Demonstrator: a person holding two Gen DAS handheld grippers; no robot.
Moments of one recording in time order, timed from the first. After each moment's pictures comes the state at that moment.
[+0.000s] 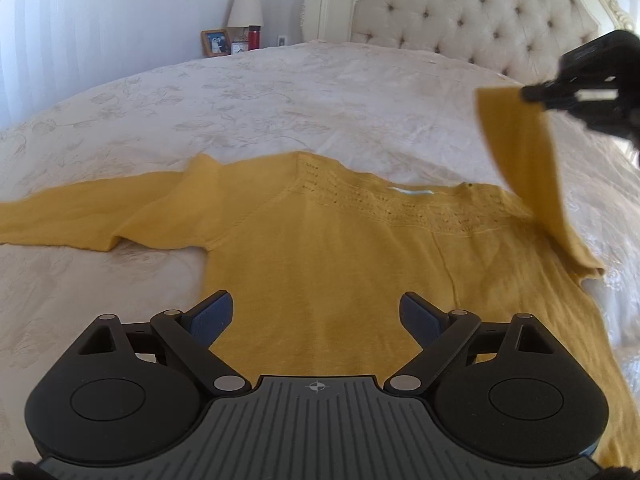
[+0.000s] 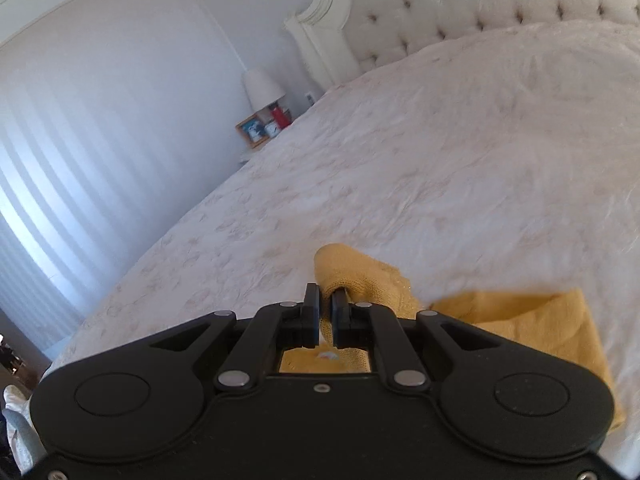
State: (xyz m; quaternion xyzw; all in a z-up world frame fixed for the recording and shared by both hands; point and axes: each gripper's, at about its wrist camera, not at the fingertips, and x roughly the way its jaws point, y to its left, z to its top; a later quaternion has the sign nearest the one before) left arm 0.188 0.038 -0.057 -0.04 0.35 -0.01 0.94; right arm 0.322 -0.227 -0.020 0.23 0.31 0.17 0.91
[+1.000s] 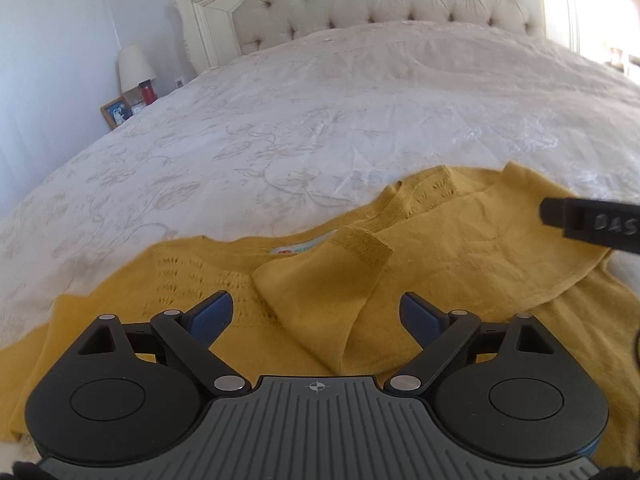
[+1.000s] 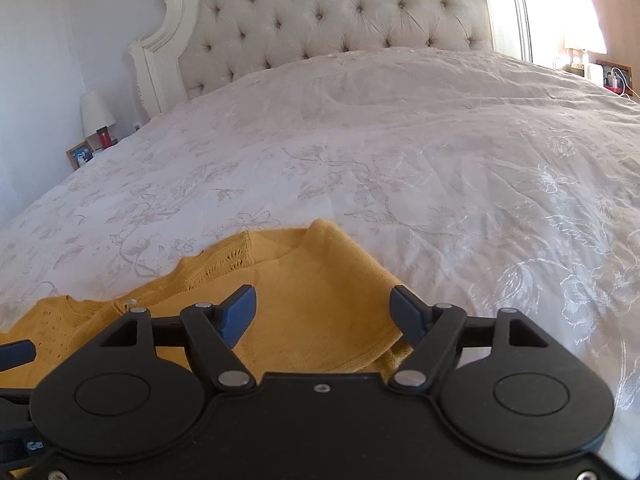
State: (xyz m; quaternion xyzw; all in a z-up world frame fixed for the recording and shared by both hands) left arm 0.297 -0.083 -0.093 0.16 0.32 -0.09 0.93; right arm 0.252 -0.247 -0.108 0.17 0.27 -0.12 0.94
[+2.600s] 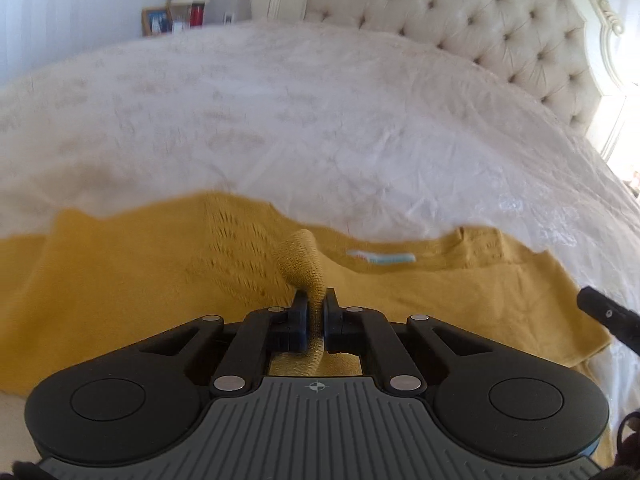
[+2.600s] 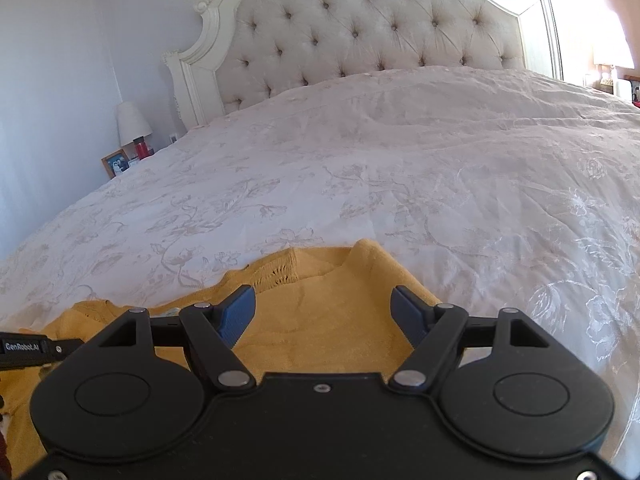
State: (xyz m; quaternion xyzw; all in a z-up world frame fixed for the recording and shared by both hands) left arm 0.324 0.019 -0.069 -0.04 0.36 -0.09 0.93; right arm 0.248 -0.234 -0.096 0.16 0.24 -0.07 0.96
